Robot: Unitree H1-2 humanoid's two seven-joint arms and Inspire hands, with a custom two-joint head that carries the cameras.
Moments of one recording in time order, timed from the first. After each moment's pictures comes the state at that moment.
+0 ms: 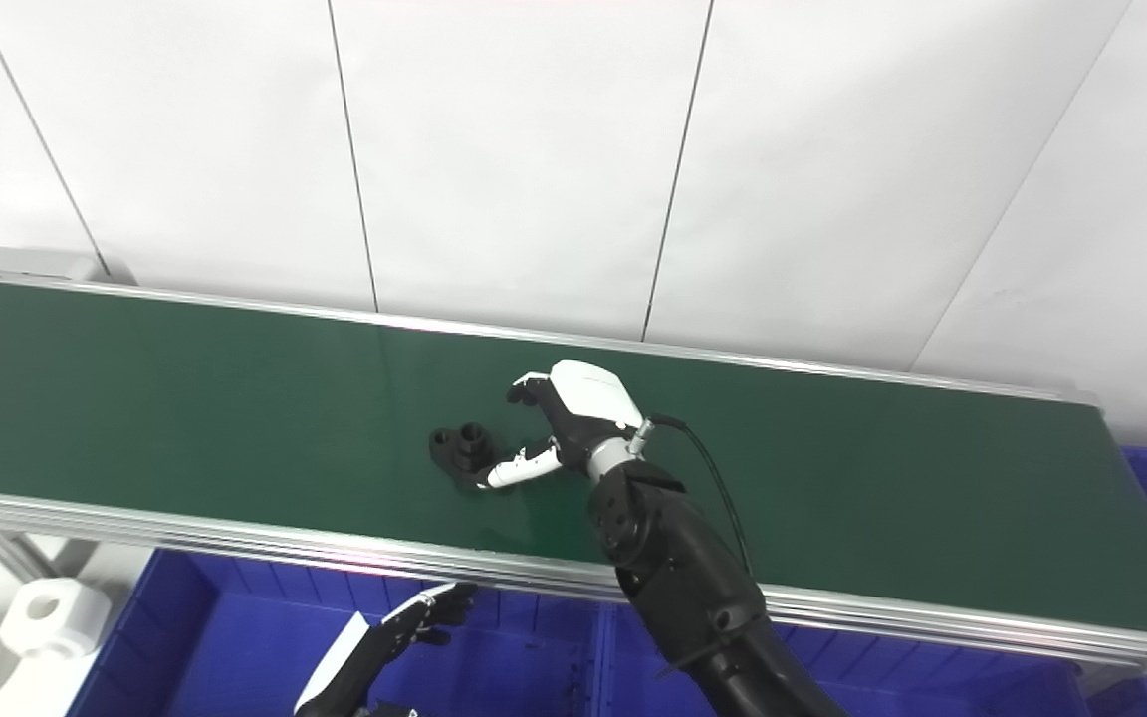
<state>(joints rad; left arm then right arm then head) -0.11 0.16 -0.62 0.51 0.16 -0.43 0.19 -0.60 -0.16 0.42 0.46 -0.75 0.30 0.12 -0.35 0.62</state>
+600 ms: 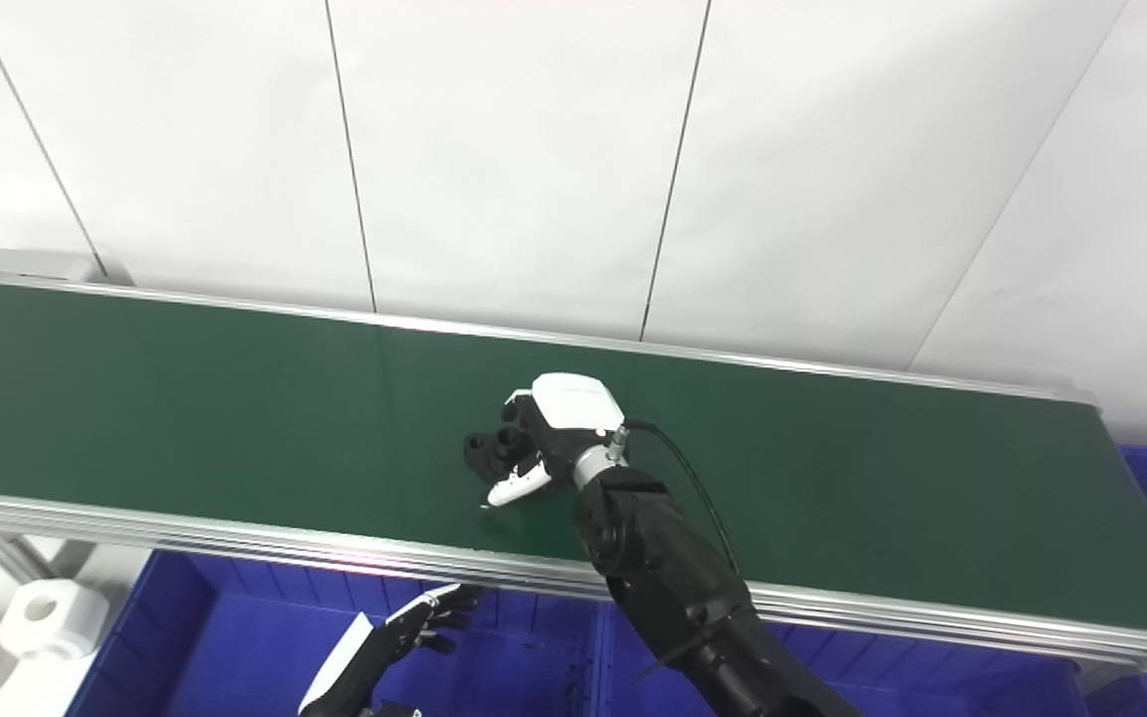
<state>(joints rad) -0.11 0.15 -0.62 0.51 0.16 -0.43 0.20 -0.63 -0.16 0.52 0.55 -0.82 0.29 0.05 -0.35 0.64</state>
